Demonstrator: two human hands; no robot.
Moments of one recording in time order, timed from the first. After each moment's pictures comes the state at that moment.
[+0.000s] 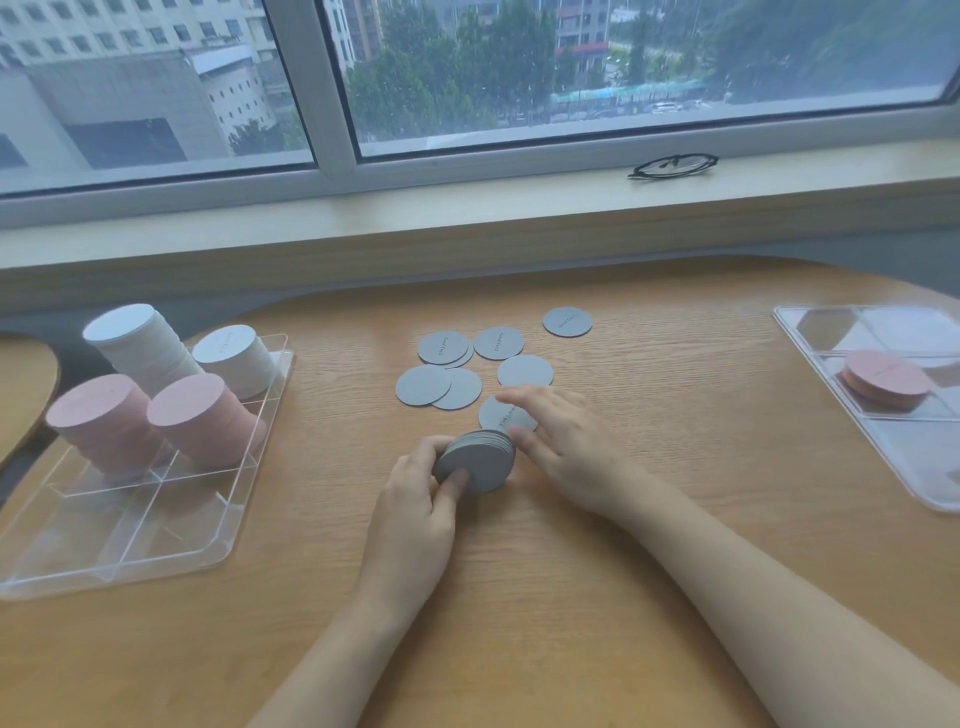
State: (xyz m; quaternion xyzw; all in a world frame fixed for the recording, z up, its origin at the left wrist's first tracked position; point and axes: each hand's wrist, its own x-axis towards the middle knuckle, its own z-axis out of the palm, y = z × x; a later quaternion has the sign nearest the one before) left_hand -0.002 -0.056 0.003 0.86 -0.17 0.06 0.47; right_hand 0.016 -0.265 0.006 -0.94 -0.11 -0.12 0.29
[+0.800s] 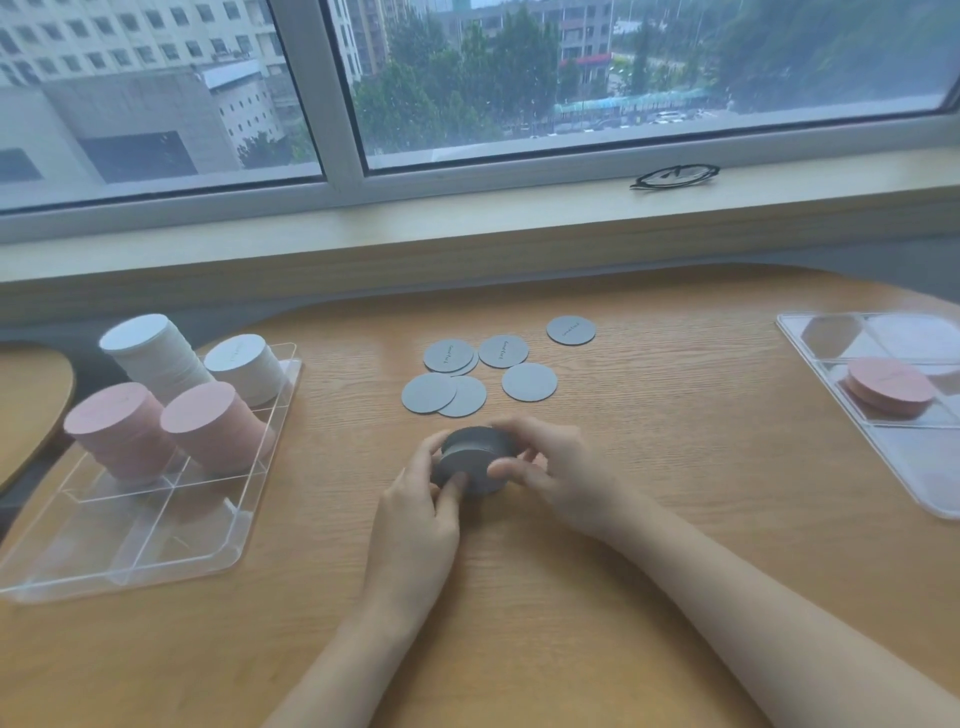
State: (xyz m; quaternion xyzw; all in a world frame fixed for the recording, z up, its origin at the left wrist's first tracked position) left_hand 0.001 -0.056 -0.001 0.88 -0.13 0.09 0.45; right_hand -0.003 -0.245 0.019 -0.88 -0.15 -0.10 0.44
